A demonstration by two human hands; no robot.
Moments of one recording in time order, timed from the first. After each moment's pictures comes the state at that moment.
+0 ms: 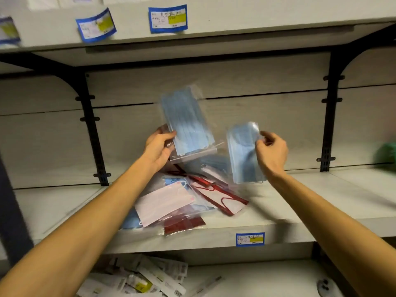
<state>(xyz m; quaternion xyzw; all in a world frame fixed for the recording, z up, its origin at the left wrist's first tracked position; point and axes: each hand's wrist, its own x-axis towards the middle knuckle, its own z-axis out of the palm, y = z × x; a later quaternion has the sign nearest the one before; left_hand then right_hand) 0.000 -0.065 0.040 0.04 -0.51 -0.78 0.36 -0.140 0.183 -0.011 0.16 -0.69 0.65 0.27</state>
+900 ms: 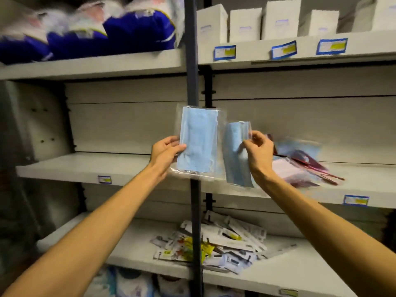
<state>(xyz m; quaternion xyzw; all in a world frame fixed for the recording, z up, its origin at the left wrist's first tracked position) 0.419 -0.218 -0.004 0.15 -0.65 -0.61 0.44 0.276 -0.014 -0.003 0.36 -0.55 0.75 0.08</state>
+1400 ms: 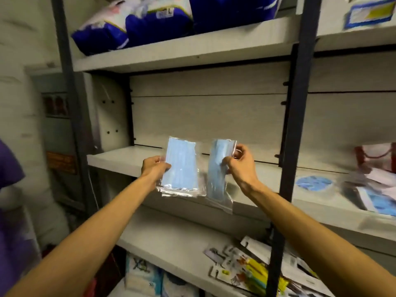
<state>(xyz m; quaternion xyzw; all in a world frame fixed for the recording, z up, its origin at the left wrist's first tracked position) 0.541 -0.477 -0.068 0.42 -0.61 -0.48 0.47 0.355 -0.295 -0.050 0.41 -0.56 0.71 -0.13</state>
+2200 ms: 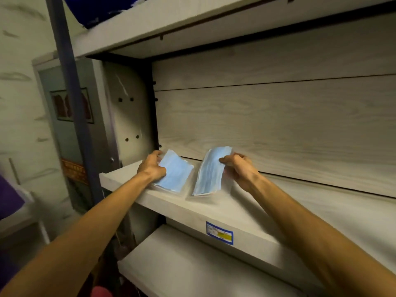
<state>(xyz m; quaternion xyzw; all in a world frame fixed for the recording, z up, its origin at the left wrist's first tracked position) 0.569 -0.804 -0.060 0.53 -0.76 -0.21 0.31 0.339 -0.635 -0.050 0.34 -0.54 0.68 -0.36</state>
